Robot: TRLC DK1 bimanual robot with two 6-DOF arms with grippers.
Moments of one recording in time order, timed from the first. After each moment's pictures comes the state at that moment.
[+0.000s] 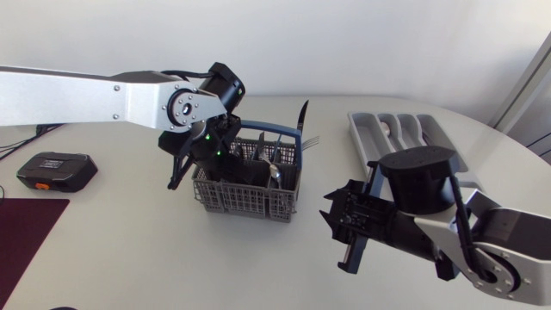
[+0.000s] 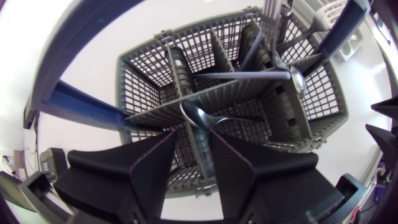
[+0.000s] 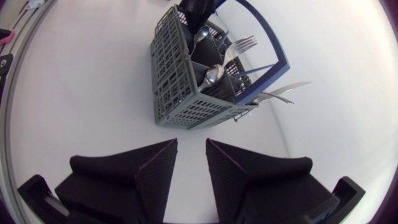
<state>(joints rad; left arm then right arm) -0.55 1.81 1.31 -0.67 -0.20 -0.02 0.66 1.18 0.48 0.04 0.06 -0.76</state>
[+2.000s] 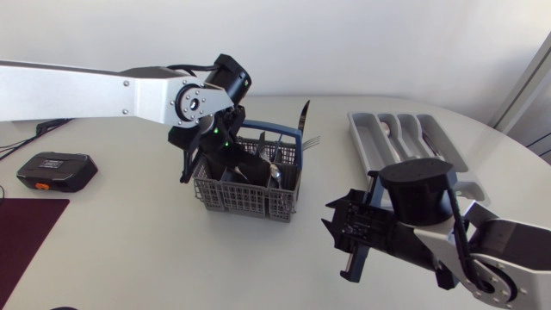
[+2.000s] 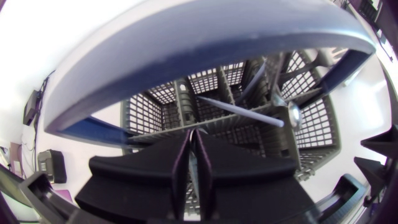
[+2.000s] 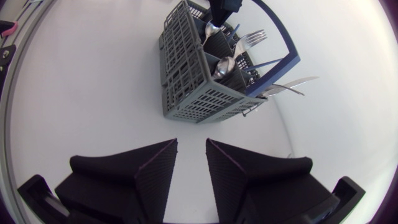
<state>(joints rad) -0.56 1.83 1.35 -0.62 -0.23 -0.07 0.66 1.18 0.43 0.07 0.06 -0.76</state>
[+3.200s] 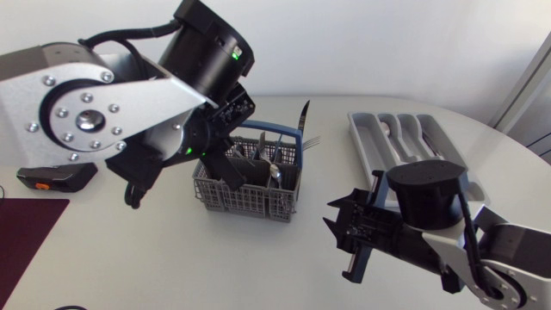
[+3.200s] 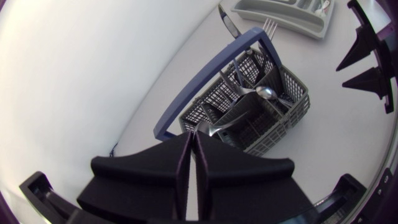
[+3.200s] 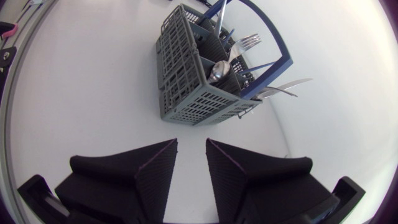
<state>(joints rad) -0.82 1.45 1.19 -0.60 -0.62 0.34 0.66 1.14 0.41 0.08 0.06 -0.76</state>
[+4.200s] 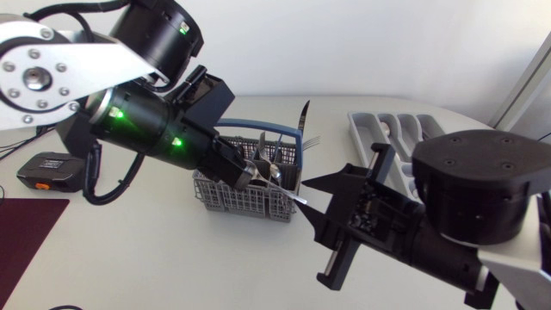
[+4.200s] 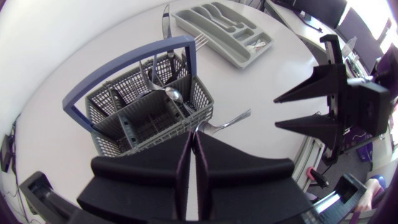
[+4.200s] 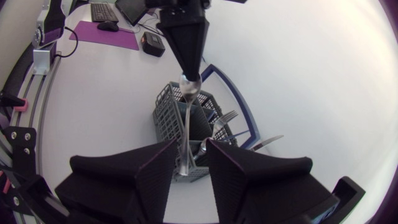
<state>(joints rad) -0.66 1.41 1.22 -0.76 0.13 0.05 0.94 0.99 0.58 -0.03 0.18 -0.54</state>
